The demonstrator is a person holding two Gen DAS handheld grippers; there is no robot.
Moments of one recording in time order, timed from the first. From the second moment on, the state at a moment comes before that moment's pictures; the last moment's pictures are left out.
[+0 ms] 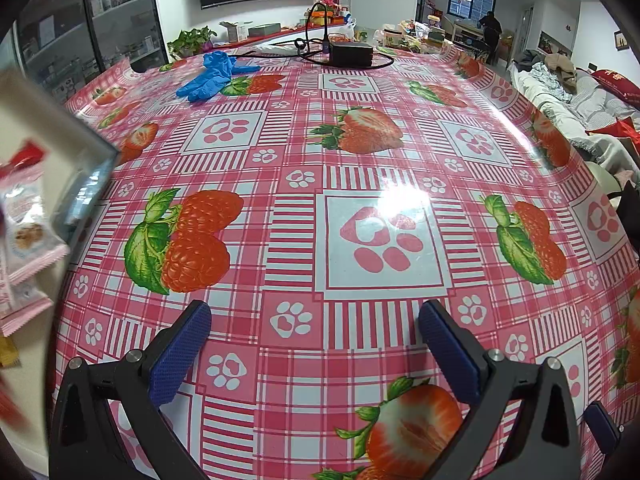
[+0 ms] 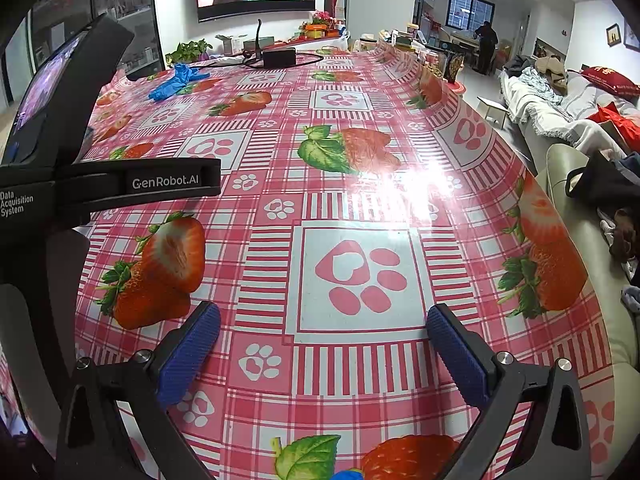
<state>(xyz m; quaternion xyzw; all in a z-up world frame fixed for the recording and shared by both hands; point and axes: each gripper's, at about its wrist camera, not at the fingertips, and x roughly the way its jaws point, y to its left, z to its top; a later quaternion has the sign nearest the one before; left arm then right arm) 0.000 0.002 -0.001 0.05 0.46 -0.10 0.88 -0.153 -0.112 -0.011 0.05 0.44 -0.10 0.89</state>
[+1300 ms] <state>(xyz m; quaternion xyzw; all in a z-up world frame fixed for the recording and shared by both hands) -0.004 -0.003 -0.001 0.05 0.46 -0.09 0.88 -0.154 -0.112 -0.010 0.05 0.43 -0.10 0.89</state>
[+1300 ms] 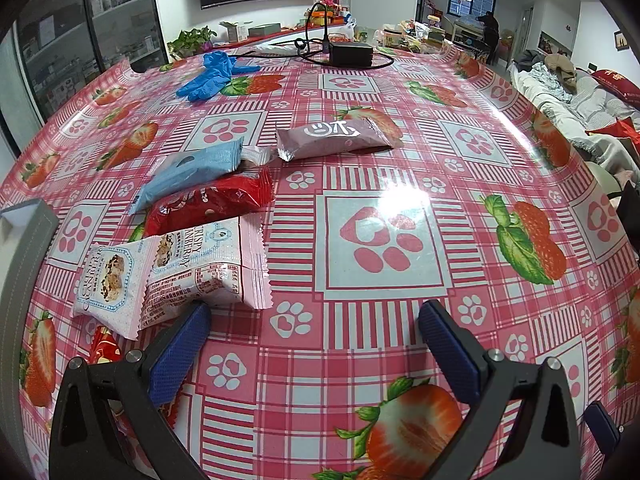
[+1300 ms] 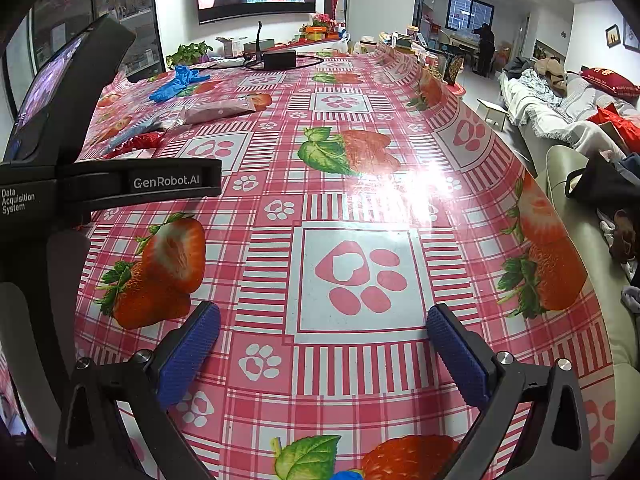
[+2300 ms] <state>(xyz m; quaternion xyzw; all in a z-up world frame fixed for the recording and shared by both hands) -0.008 -0.009 -0.001 0.05 0.46 -0.10 0.88 -0.153 -0.112 -0.010 0.05 0.43 -0.10 0.89</state>
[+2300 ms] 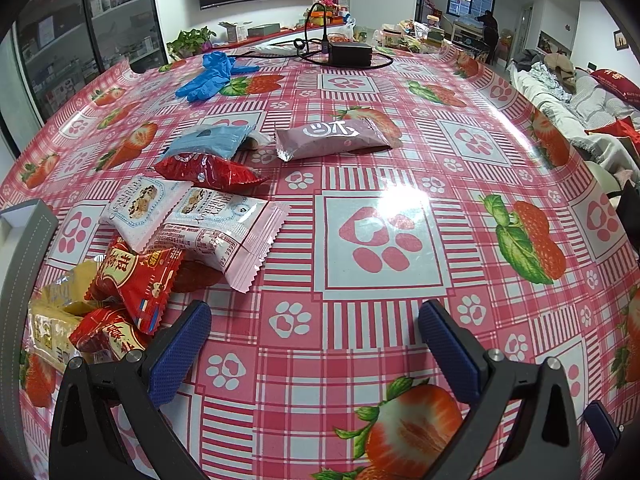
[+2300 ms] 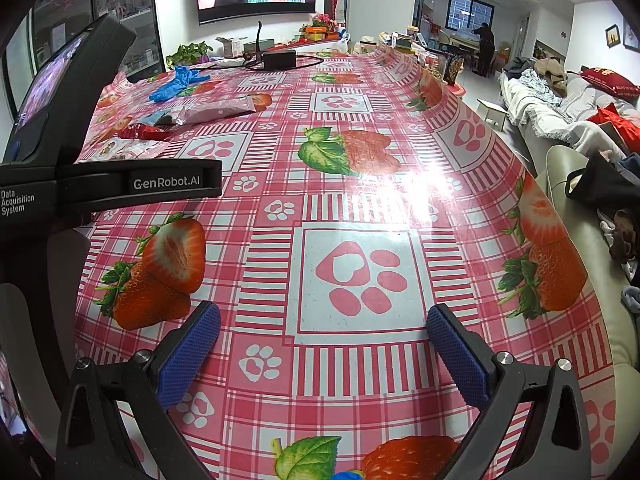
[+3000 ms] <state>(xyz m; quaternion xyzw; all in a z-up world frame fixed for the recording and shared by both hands) -0.029 -0.001 0.020 0.10 0.48 -0.16 0.86 -0.154 -0.112 -0.010 0.05 0.43 -0.10 0.89</state>
